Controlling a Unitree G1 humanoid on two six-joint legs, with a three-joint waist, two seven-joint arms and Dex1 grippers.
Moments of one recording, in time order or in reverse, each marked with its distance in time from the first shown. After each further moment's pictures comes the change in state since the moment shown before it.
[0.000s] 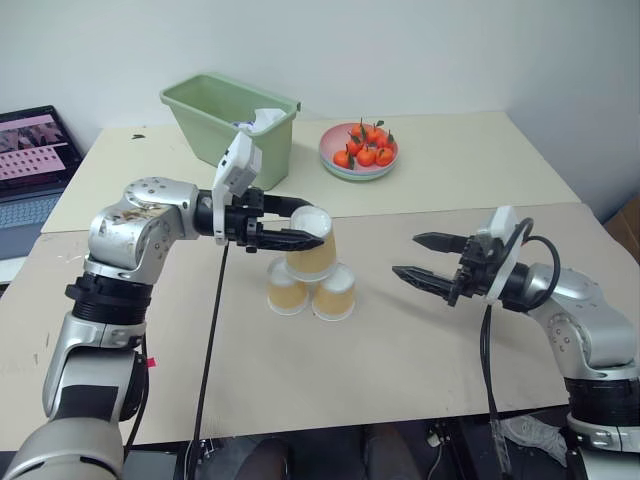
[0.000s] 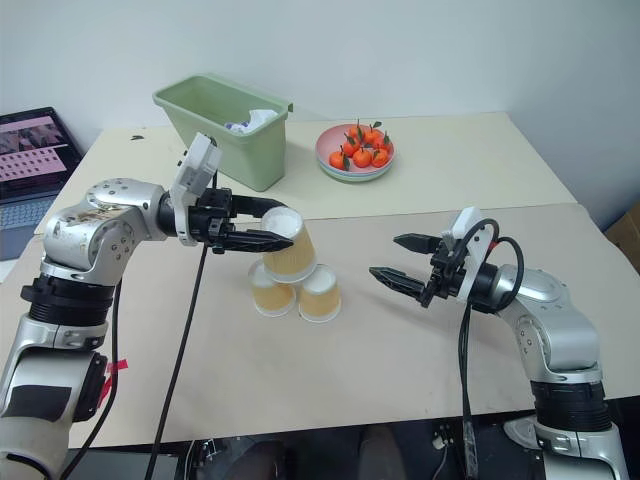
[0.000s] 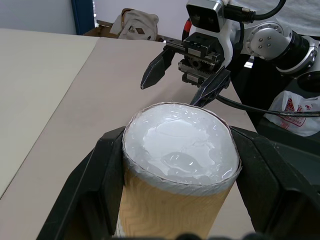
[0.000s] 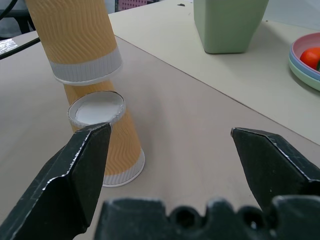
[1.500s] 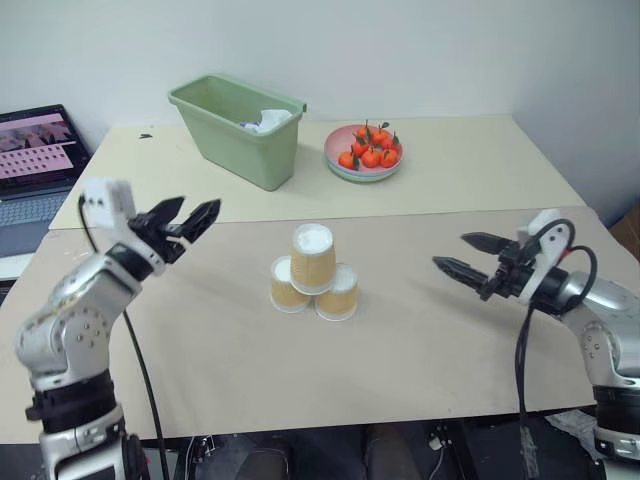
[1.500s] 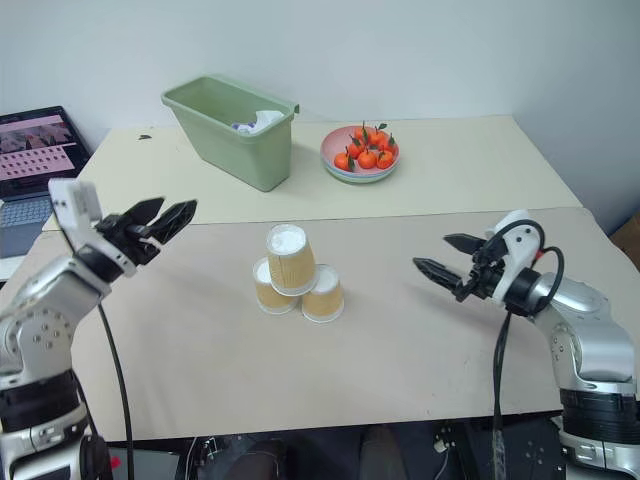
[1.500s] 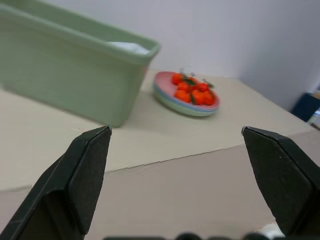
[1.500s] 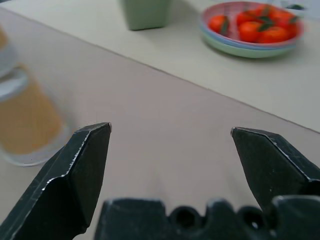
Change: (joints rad) left arm 0.592 -0.187 0.617 -0.337 -0.147 0.097 0.926; right arm 0.098 -0.027 -0.166 0.155 -0.088 -0.068 -0.220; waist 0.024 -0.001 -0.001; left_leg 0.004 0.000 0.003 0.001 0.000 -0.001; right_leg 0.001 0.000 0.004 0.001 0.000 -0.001
